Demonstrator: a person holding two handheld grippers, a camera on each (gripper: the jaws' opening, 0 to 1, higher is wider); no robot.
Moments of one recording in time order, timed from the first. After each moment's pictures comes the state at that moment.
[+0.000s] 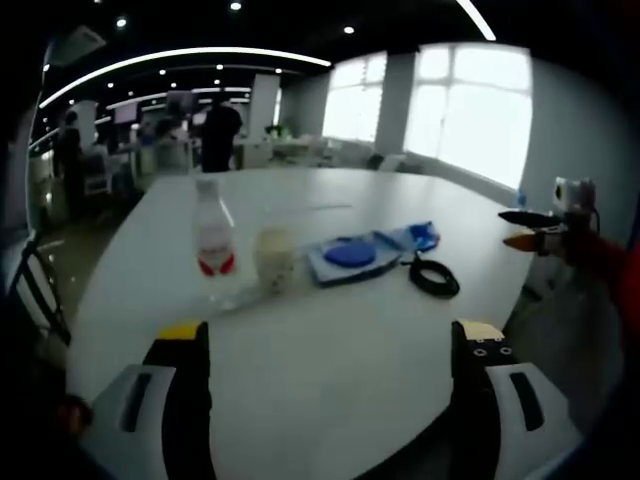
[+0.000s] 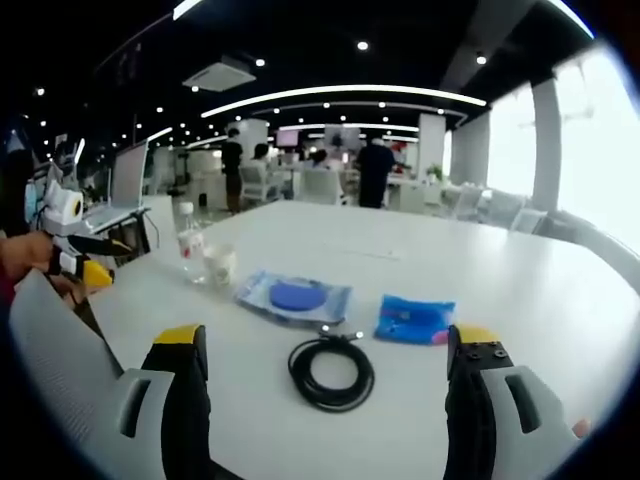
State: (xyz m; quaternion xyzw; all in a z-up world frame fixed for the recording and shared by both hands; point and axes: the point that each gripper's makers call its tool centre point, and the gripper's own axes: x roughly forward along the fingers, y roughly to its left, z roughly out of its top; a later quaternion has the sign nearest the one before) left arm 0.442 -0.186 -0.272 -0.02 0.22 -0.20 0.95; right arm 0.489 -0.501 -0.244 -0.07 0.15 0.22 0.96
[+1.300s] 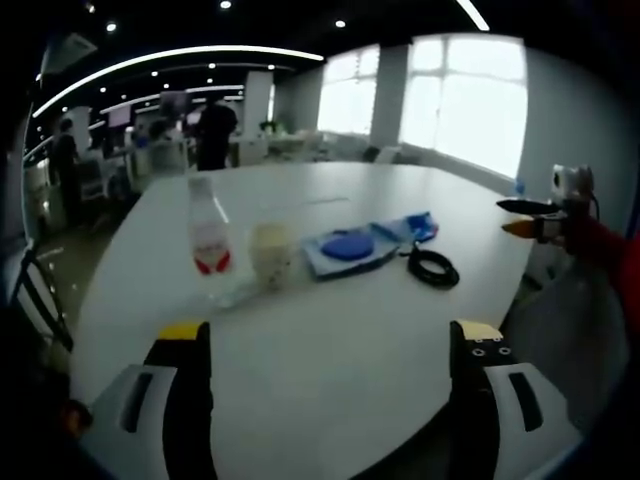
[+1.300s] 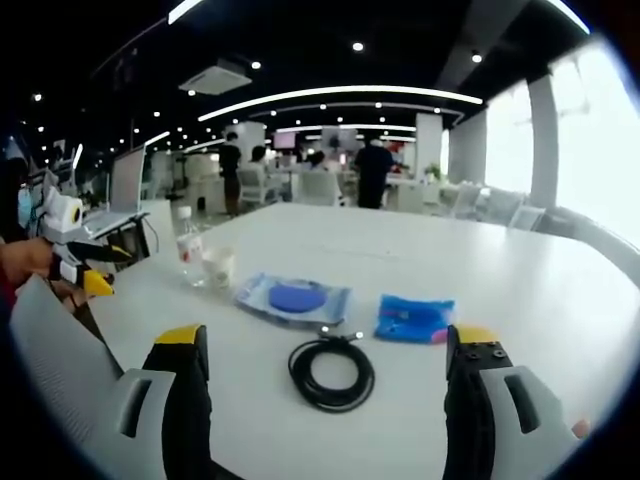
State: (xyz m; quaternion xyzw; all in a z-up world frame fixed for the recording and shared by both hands) left arm 0.442 -0.187 -0.277 0.00 0.23 -0.21 0.95; right arm 0.489 -0.503 -0.244 -0.06 0.15 0.22 0.96
